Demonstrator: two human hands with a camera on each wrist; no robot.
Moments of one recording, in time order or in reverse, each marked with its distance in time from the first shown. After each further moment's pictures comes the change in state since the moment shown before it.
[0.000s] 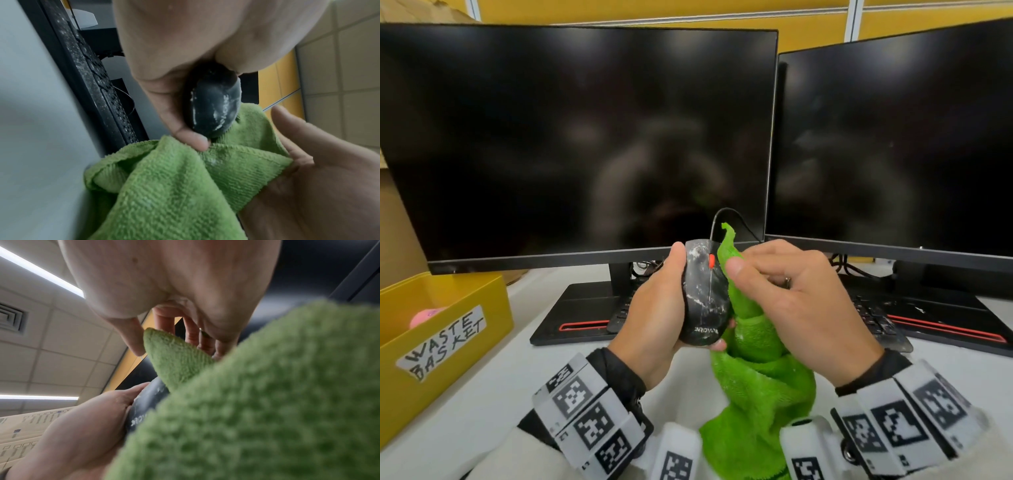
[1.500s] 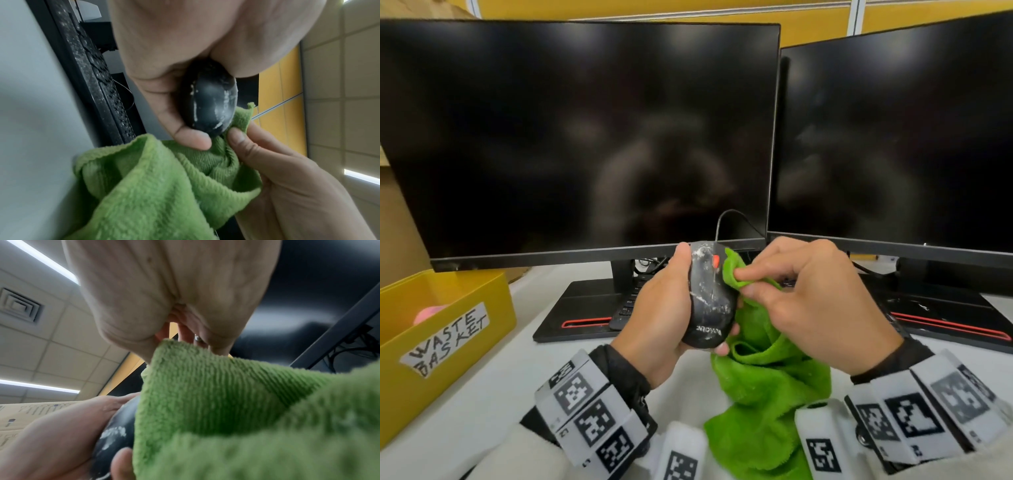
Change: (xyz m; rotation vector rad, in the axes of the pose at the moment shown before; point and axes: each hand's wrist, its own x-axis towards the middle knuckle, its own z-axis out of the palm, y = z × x) left_hand -0.001 0.001 0.004 0.000 -0.010 -0.042; right_hand 0.005 0.005 -0.010 -0.197 -0.023 -0.035
